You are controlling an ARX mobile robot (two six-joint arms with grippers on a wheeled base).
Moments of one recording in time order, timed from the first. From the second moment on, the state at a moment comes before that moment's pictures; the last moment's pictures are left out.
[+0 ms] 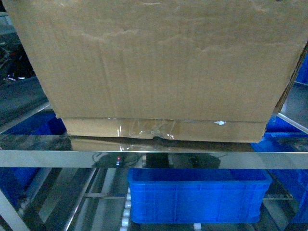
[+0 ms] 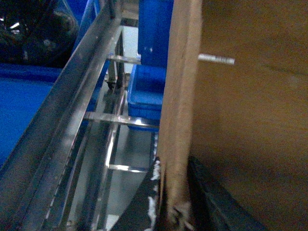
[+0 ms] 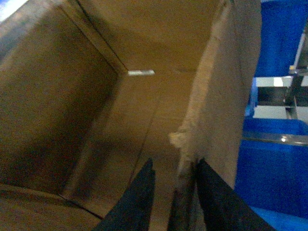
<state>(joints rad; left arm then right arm) -0.26 1.53 1.22 -0.23 -0.26 -0.29 0.16 1.51 1.18 -0.08 -0.32 0.27</state>
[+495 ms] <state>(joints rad) -0.26 1.52 1.23 -0.22 -0.26 -0.31 0.18 1.49 1.18 0.02 -0.34 0.27</state>
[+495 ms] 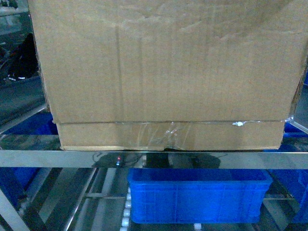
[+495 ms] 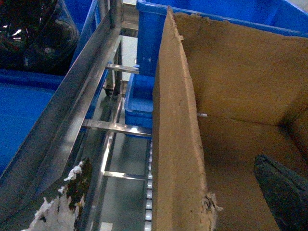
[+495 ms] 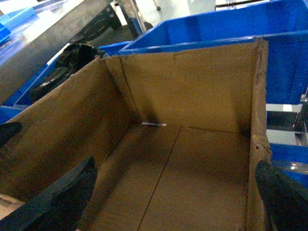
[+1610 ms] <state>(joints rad) -0.27 1.27 0.89 -0.01 -0.38 -0.20 0.24 1.28 0.86 0.24 -0.36 0.27</state>
